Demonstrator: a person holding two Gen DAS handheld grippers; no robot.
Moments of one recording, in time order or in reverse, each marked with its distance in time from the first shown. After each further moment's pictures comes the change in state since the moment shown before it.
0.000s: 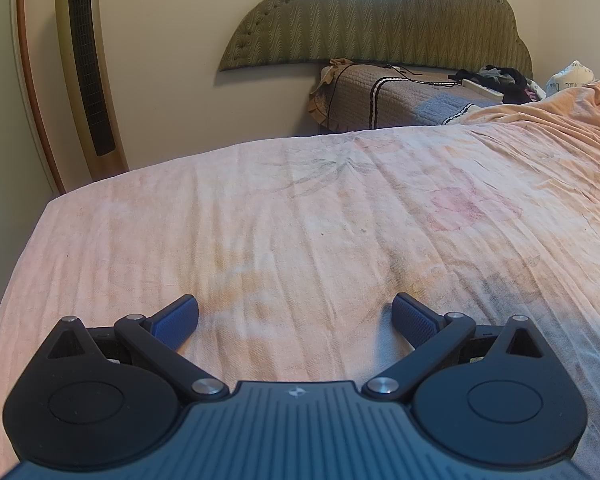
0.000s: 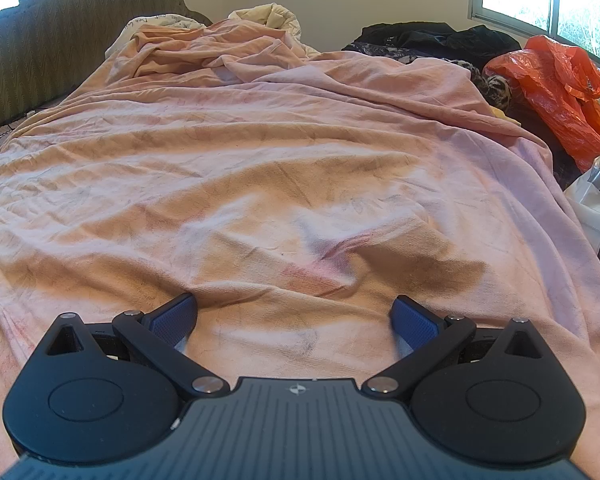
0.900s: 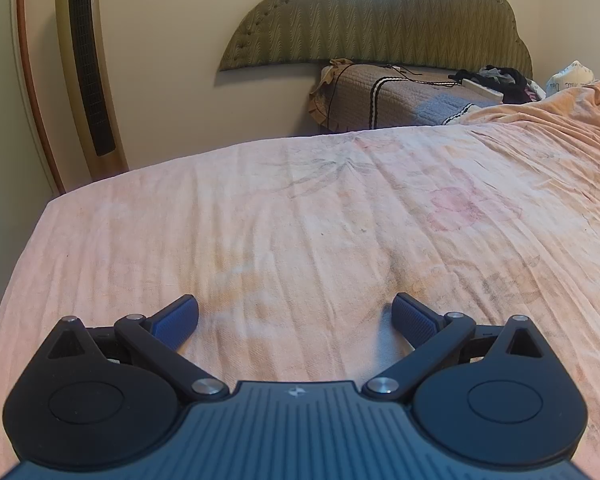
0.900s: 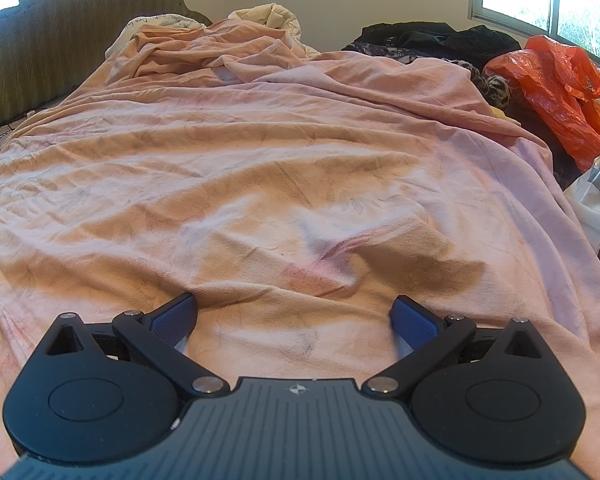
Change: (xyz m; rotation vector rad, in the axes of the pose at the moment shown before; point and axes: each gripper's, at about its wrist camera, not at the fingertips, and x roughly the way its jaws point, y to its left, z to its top) left arm 0.000 -0.002 -0.001 -0.001 0.000 0.001; right arm 0.000 0.000 0.000 0.000 -0.001 0.000
